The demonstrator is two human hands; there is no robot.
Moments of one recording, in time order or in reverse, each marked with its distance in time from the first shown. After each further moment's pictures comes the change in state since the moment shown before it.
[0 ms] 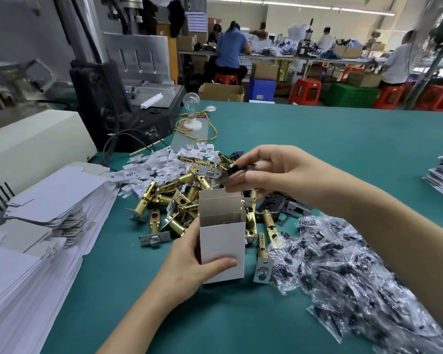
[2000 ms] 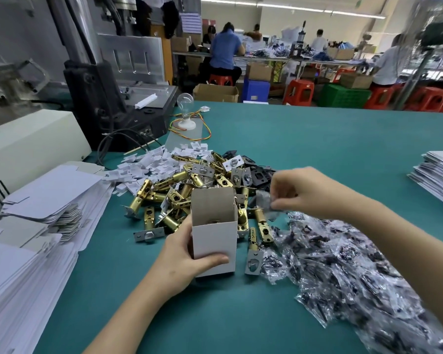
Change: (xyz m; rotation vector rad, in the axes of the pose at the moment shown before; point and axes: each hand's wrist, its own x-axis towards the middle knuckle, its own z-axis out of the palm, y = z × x) left_hand -0.002 -0.003 0.000 0.017 -0.012 0.023; right_hand -0.030 0.041 -0.032 -0.893 0.146 0.189
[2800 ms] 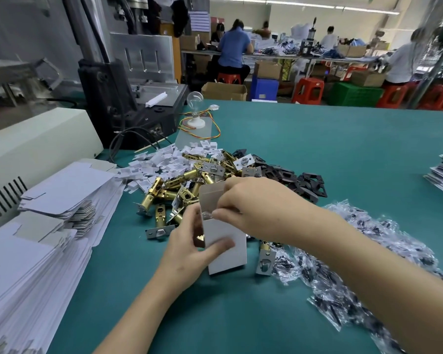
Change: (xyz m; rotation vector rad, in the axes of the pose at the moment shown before) left_hand 0.000 0.005 -0.005 -0.010 0.143 0.098; right_hand 0.014 -0.110 0.031 -0.282 -0.035 -0.209
